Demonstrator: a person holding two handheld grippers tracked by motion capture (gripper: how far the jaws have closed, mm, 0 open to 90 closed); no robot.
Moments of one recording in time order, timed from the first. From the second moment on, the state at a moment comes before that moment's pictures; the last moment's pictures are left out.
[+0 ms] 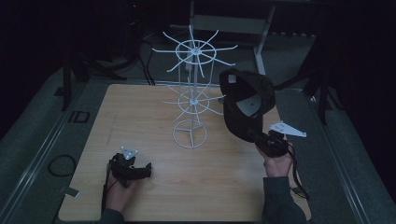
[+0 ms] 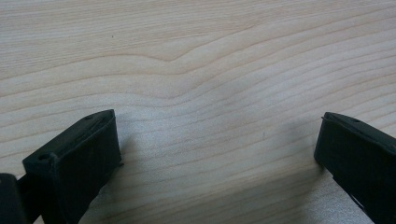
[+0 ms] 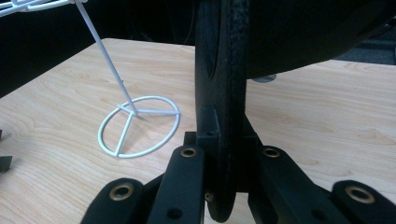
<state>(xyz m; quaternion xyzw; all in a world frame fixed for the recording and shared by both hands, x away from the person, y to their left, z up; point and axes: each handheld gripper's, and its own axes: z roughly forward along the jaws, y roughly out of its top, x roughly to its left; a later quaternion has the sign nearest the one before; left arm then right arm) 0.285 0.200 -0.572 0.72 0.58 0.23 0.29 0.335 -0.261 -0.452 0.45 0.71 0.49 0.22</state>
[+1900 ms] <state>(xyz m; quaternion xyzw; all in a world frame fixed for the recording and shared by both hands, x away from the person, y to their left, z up) 0.285 0.200 -0.572 0.72 0.58 0.23 0.29 0.334 -0.258 -0.418 0.44 0.70 0.50 0.27</state>
